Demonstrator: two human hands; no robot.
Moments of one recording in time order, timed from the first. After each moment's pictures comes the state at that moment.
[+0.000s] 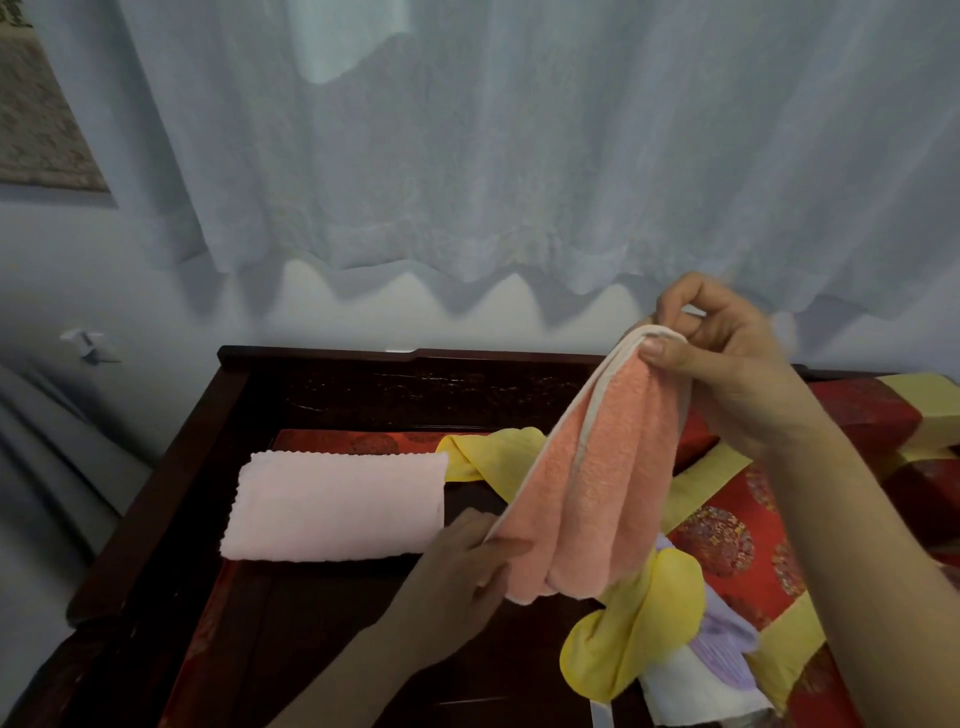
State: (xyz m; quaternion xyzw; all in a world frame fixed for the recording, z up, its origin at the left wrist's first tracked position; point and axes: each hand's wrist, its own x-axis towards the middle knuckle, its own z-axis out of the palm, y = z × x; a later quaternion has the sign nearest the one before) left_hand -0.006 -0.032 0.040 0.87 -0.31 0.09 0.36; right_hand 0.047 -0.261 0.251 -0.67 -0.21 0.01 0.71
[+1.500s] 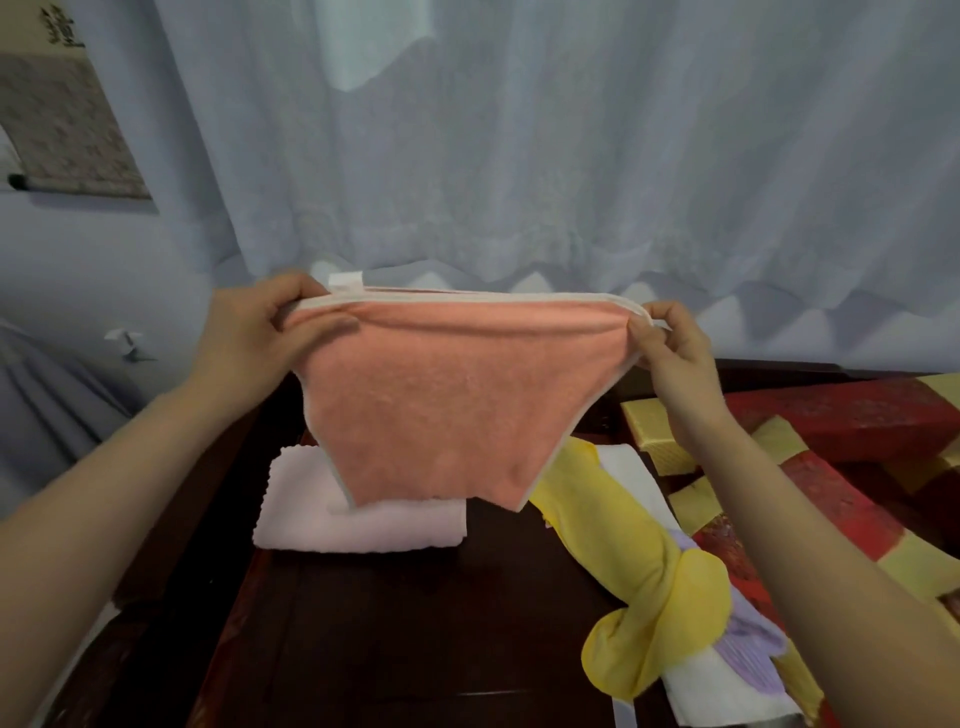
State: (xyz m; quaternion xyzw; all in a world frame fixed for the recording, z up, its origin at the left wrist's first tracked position) left_hand 0.078 0.119 0.213 0.87 -0.16 0.31 0.36; right_hand 0.098 -0.244 0.187 -0.77 -0.04 -0.16 0.62
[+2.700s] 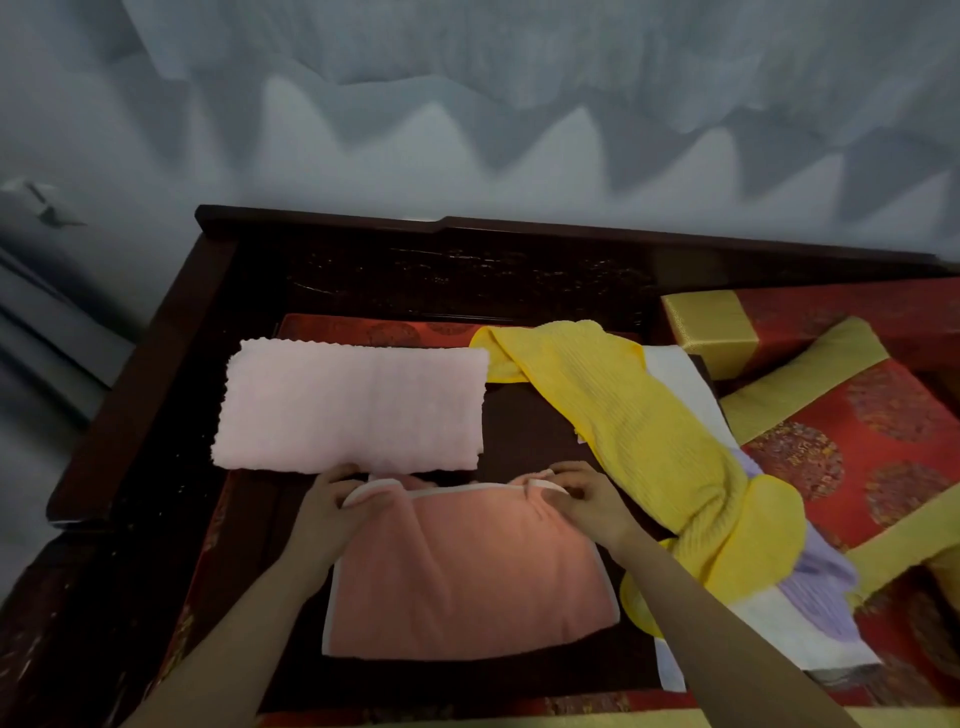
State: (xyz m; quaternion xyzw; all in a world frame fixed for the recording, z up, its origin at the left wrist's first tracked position) left_hand 0.034 0.094 -0.122 0.81 0.19 -0.10 0.55; right_hand 0.070 -0.214 -0.140 -0.86 0.04 0.18 0.48
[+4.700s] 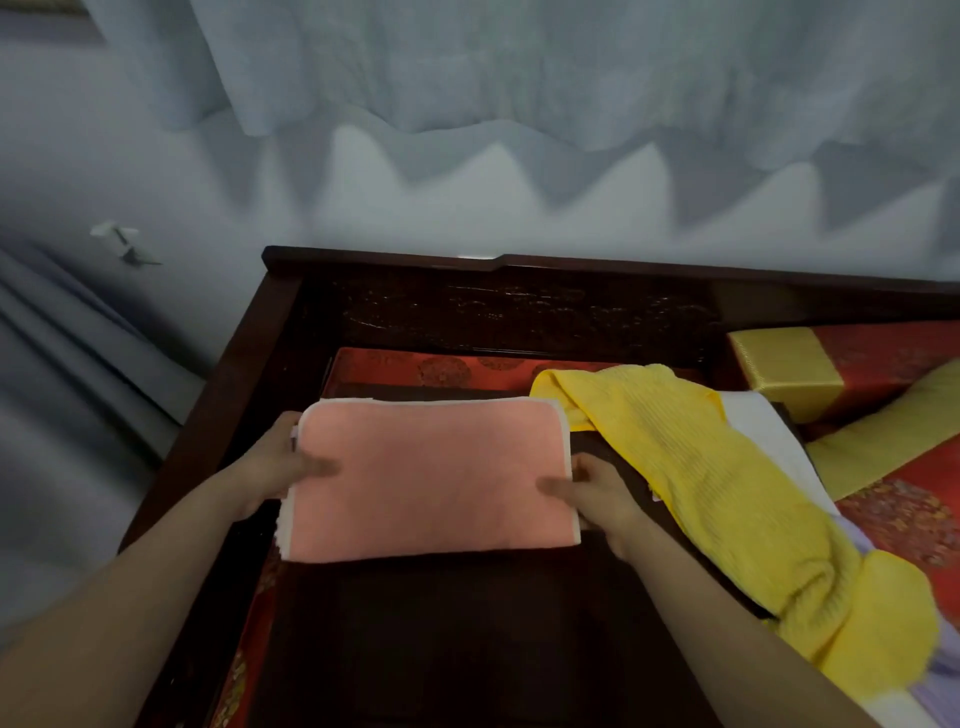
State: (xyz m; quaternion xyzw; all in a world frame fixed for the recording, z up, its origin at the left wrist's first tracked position) left_hand 0.143 0.245 -0.094 0.81 0.26 -0.21 0.49; right_hand 0.142 -0.121 -0.114 -0.77 0.19 0.24 0.57
